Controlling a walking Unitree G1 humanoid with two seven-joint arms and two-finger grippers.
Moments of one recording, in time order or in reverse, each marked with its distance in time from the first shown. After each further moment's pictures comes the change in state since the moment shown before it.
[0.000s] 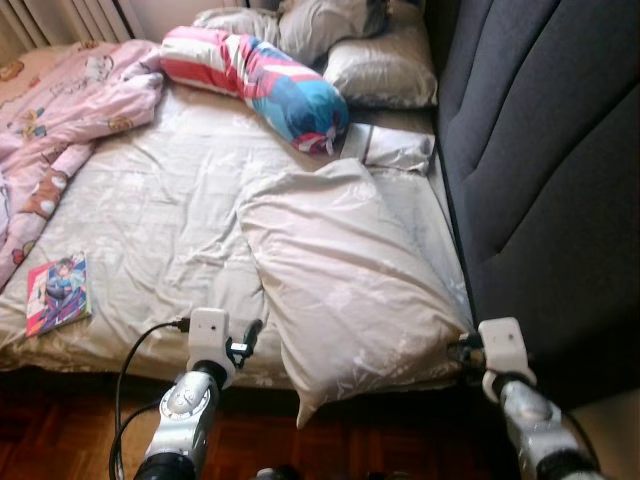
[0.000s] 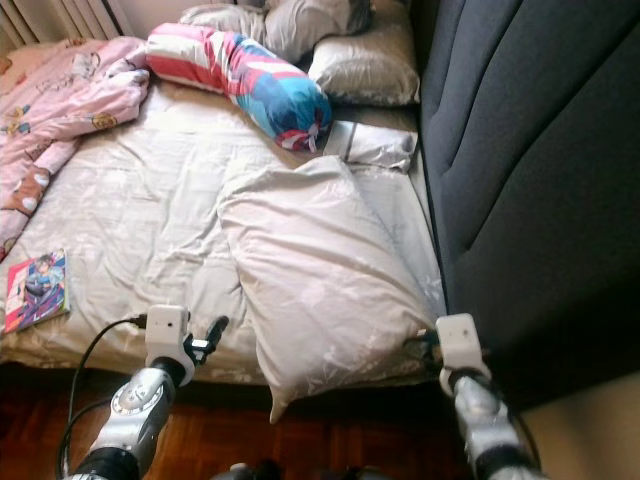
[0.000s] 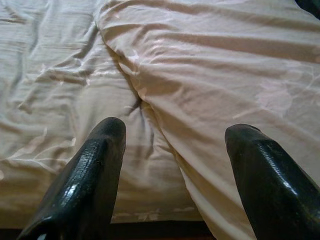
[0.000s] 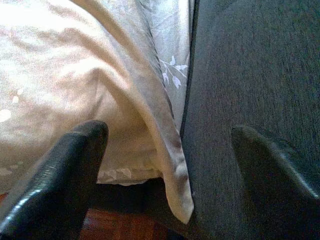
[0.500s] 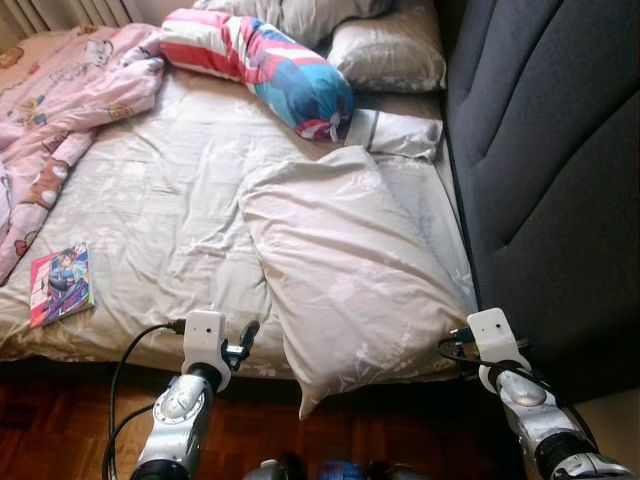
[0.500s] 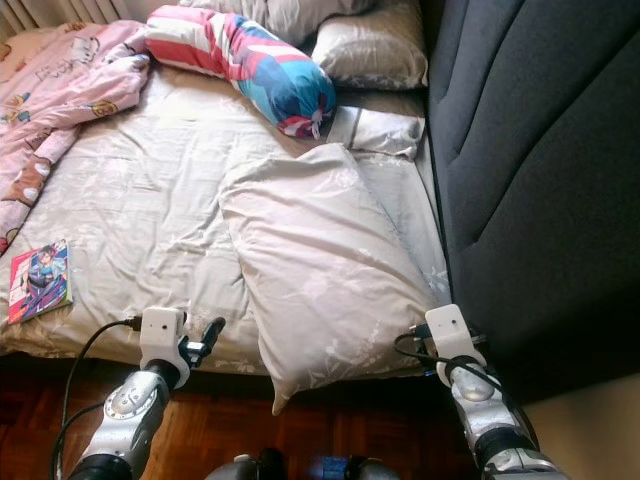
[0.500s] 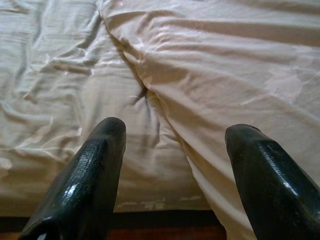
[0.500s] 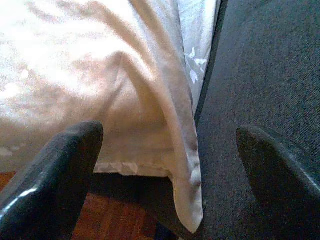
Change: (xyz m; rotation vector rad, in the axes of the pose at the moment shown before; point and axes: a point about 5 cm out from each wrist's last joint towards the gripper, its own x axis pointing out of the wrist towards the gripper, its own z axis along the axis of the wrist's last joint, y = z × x) left arm -0.007 0.005 0.001 0.008 -0.007 -0.001; right arm 0.005 0.003 0.009 -0.122 0.017 0.032
